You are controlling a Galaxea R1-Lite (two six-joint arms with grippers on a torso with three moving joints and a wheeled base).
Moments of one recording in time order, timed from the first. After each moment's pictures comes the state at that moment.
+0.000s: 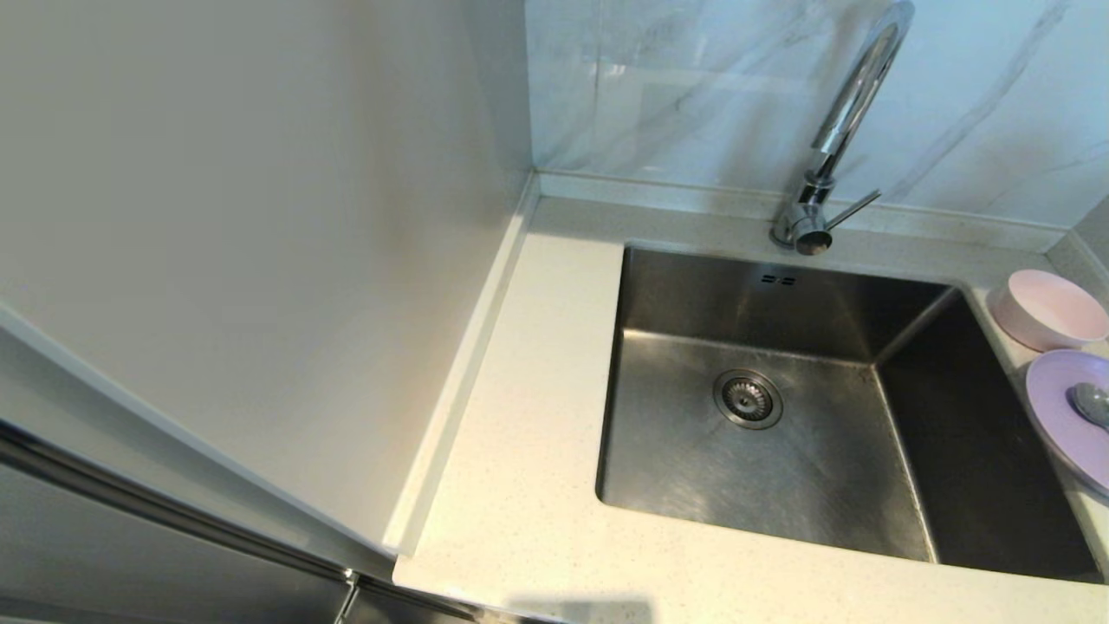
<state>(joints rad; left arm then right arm) 0.00 0.00 0.00 0.00 0.00 0.00 0.00 0.00 0.00 0.03 0.00 -0.02</state>
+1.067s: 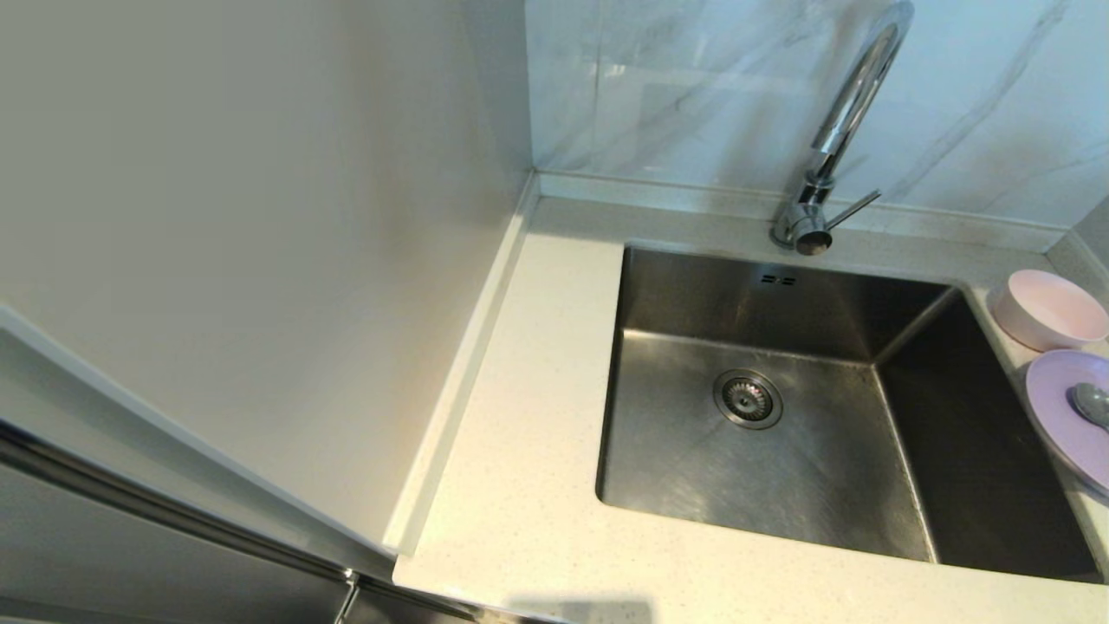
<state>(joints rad) 0.00 0.00 0.00 0.00 0.00 0.00 0.00 0.00 0.00 0.03 0.00 -0.01</state>
